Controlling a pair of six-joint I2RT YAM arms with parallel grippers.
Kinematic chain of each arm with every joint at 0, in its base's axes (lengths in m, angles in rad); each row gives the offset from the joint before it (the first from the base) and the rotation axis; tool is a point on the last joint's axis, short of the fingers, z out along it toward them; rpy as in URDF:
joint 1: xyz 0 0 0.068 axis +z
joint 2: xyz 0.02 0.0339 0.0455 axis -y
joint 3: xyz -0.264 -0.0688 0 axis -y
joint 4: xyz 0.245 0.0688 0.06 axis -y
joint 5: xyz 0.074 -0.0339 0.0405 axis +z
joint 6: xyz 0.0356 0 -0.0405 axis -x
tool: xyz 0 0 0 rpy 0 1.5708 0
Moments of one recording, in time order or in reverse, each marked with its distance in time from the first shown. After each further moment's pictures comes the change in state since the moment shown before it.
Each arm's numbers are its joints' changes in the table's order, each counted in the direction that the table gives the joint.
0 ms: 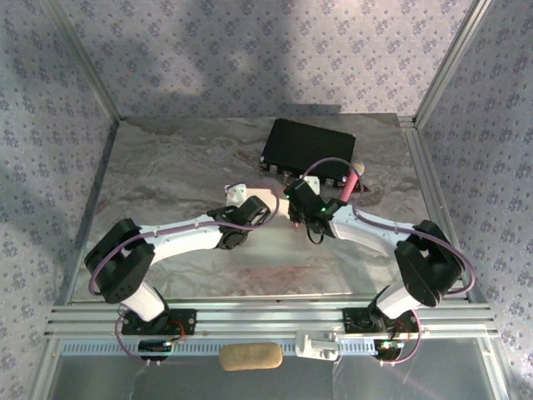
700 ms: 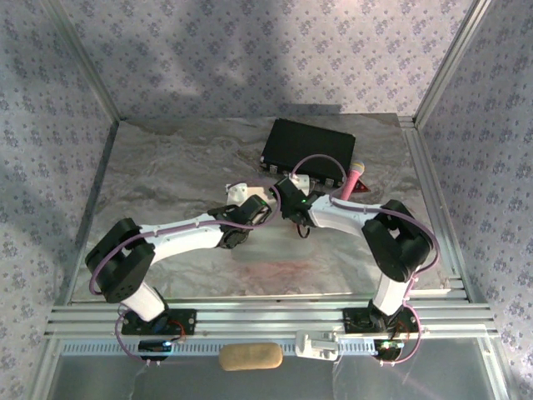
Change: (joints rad) left arm -0.003 -0.004 0.019 -0.019 -0.001 -0.001; right arm 0.011 -0.219 0.150 -0.042 -0.100 -0.035
